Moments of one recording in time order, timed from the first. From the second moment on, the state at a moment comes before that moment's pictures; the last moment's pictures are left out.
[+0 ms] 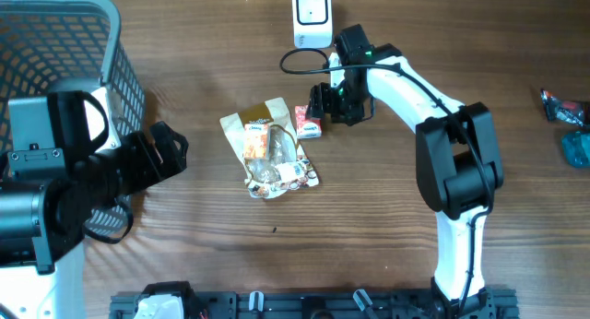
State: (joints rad) left arm 0.05 1.14 1.64 -1.56 0.18 -0.38; right arm 0.35 2.22 1.66 -0.85 -0.44 0.32
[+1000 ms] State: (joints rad) left arm 0.05 1.14 1.64 -1.56 0.18 -0.38; right arm 0.36 2.22 1.62 -0.81 -0.52 0.33
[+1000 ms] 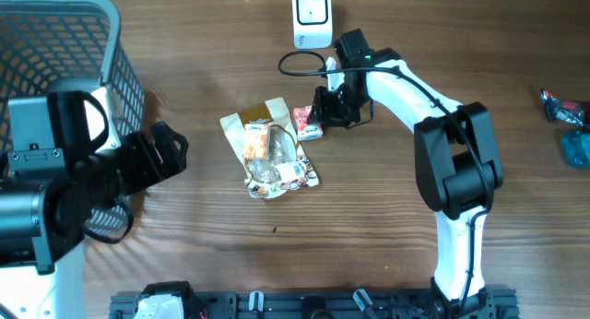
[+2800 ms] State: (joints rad) left arm 0.05 1.14 1.64 -1.56 0.18 -0.38; right arm 0.07 2.23 1.63 -0.22 -1.29 0.63
